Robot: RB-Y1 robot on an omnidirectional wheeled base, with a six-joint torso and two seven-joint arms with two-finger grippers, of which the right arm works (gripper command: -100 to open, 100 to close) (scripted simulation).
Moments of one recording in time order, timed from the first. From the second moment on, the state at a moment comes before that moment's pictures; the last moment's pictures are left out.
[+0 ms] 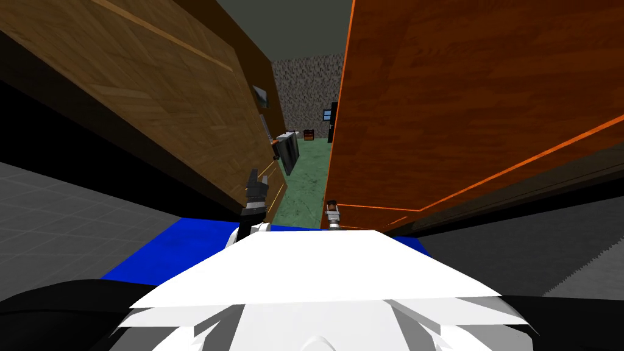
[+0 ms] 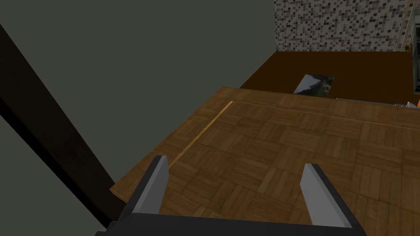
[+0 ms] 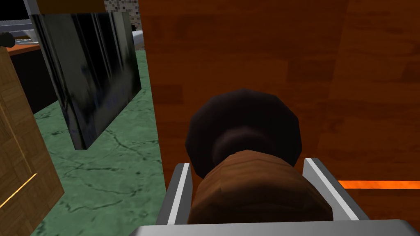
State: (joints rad) arm 0.21 -0.01 0.50 -0.97 -0.67 -0.94 -1.00
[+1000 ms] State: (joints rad) arm 0.19 -0.02 0.40 -0.99 -0.72 -0.94 -0.97
